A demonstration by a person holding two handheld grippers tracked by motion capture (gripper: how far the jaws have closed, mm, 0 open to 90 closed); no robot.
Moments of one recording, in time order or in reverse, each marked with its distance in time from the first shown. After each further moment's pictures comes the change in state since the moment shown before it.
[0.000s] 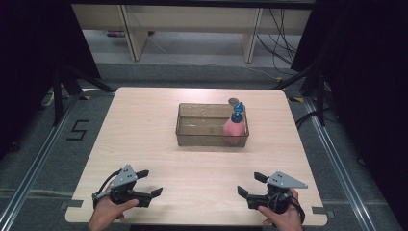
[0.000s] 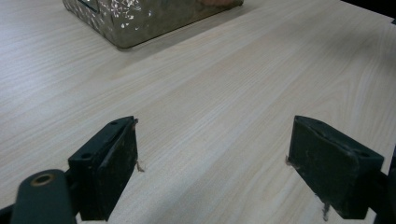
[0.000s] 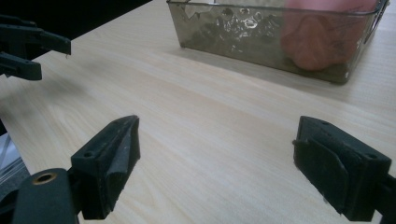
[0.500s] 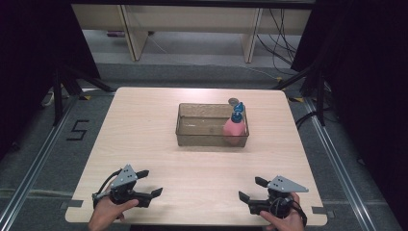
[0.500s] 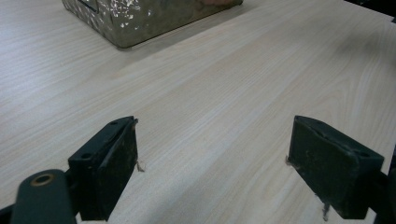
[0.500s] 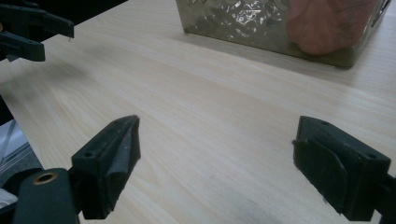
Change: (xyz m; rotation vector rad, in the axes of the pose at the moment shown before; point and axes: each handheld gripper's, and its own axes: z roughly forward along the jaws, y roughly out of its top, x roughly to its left) left arm 0.001 0.000 -0.001 0.007 0.001 0.007; right arm 0.000 -0.010 -0.006 0.031 0.013 -0.020
